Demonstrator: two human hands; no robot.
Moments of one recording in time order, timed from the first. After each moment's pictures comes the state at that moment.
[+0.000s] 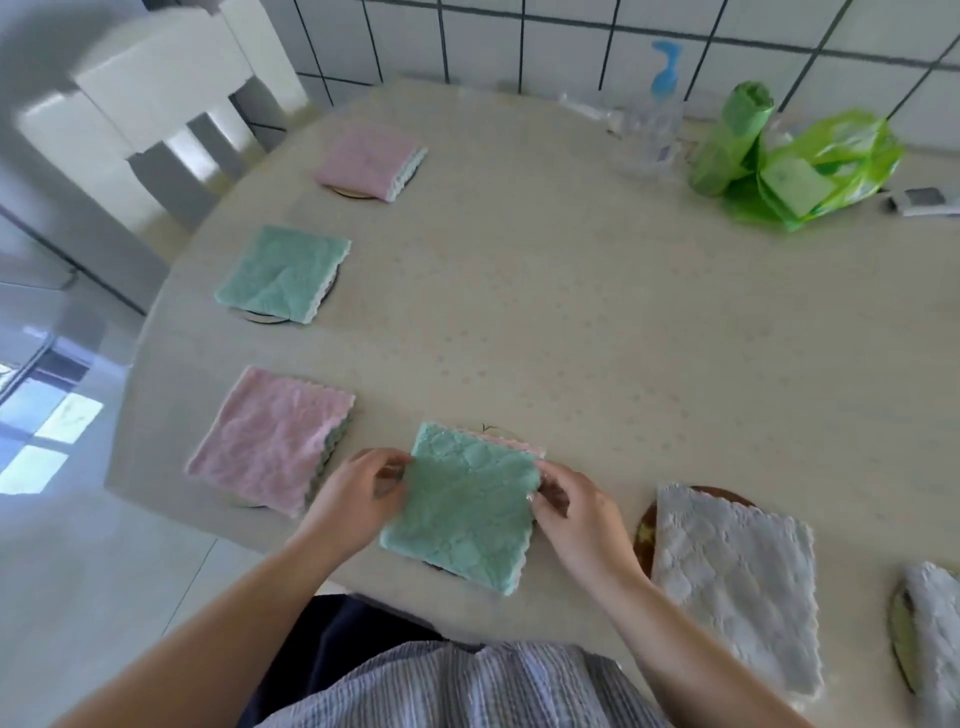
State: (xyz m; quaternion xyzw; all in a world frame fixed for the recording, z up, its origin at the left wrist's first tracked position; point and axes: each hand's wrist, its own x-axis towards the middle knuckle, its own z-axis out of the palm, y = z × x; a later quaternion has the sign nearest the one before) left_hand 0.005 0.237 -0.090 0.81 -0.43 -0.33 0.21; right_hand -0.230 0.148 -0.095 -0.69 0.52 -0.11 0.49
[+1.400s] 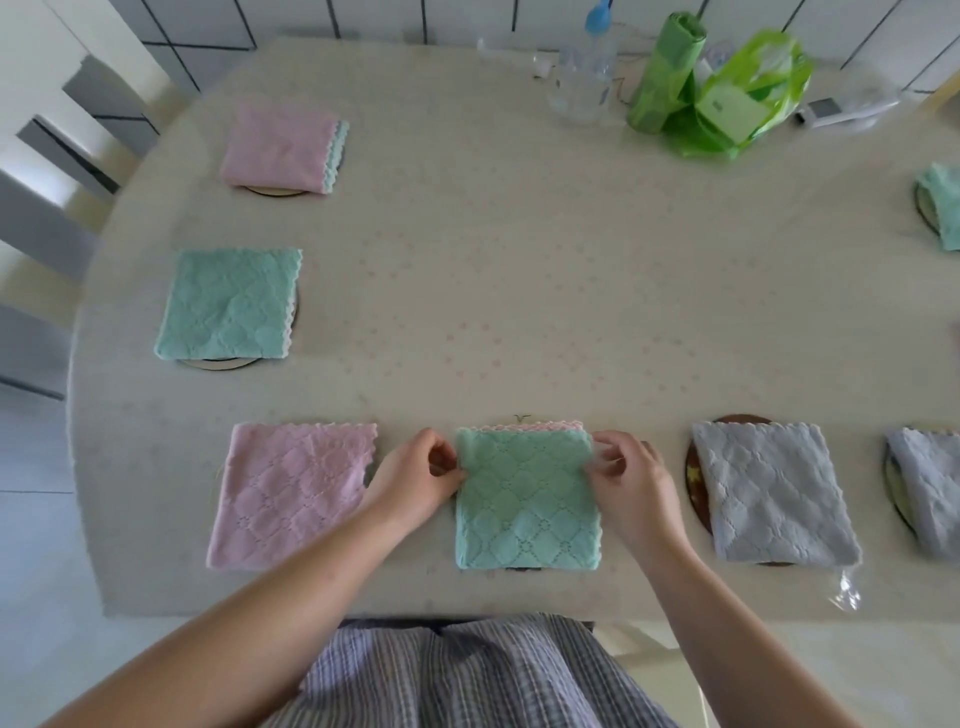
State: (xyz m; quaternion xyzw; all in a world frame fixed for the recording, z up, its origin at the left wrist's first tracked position) left_hand 0.052 0.190 -0.094 0.73 -0.50 -0.44 0.16; right_hand -0.187 0.170 -0.089 -0.57 0.71 -0.17 0.37
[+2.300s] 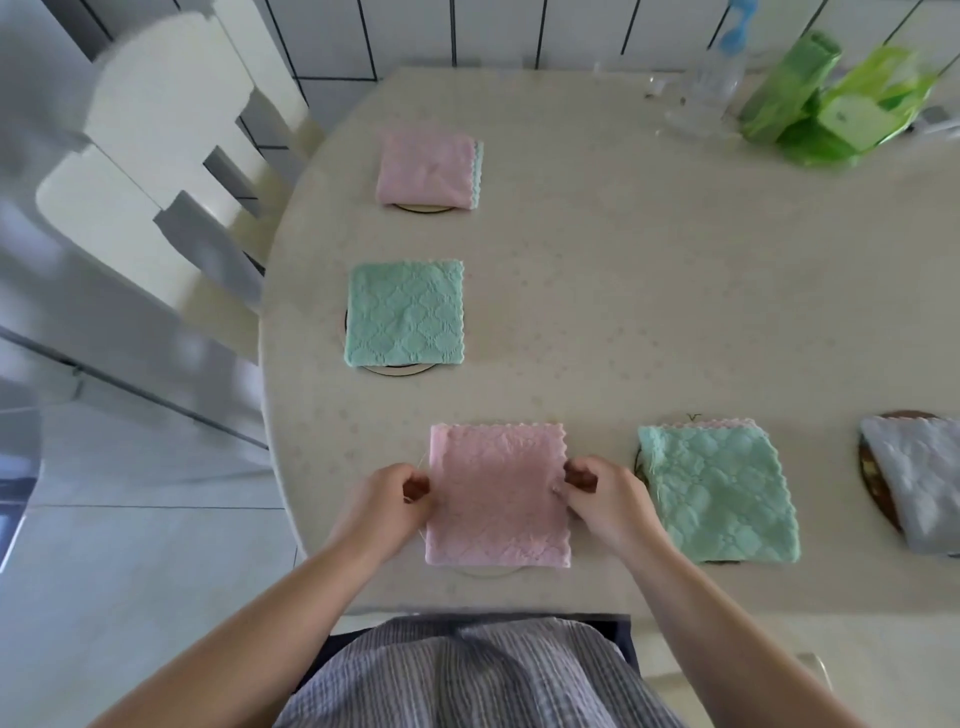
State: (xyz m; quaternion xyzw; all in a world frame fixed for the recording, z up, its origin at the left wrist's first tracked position) left_hand 0.269 0.256 -0.090 0.74 -0.47 -0.46 0.15; right_hand 0.028 0.213 -0.084 -0.57 0.70 -0.08 0.42
